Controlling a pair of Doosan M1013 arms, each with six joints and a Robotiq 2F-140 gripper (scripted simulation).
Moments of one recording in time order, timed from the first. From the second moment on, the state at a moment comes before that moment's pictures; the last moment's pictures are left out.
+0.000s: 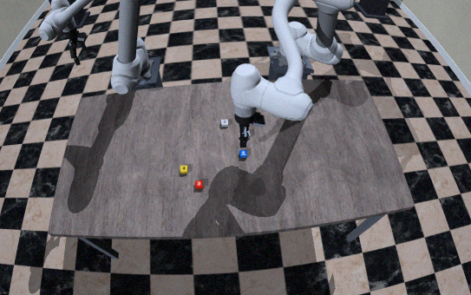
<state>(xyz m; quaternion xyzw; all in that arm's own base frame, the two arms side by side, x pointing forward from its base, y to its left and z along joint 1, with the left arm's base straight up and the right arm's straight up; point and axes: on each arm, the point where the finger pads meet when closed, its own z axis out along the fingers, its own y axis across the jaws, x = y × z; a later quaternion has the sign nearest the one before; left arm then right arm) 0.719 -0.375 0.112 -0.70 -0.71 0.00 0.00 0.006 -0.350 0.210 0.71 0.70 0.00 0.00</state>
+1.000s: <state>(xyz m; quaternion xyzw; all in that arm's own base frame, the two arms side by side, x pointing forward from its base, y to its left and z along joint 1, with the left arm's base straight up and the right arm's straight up) 0.771 -0.541 0.090 -0.70 -0.71 0.00 0.00 0.006 -0.350 0.210 0.71 0.70 0.00 0.00</state>
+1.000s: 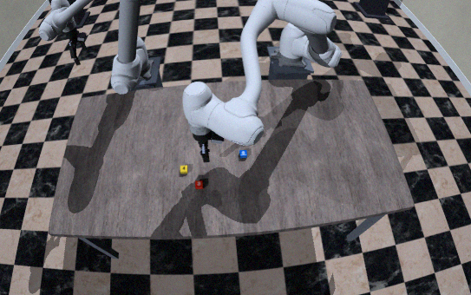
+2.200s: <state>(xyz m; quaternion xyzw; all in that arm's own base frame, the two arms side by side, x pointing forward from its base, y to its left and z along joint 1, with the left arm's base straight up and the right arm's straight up) 0.783 -0.651 0.067 -0.70 -0.71 0.00 0.00 0.006 -0.350 0.210 0.71 0.70 0.00 0.00</state>
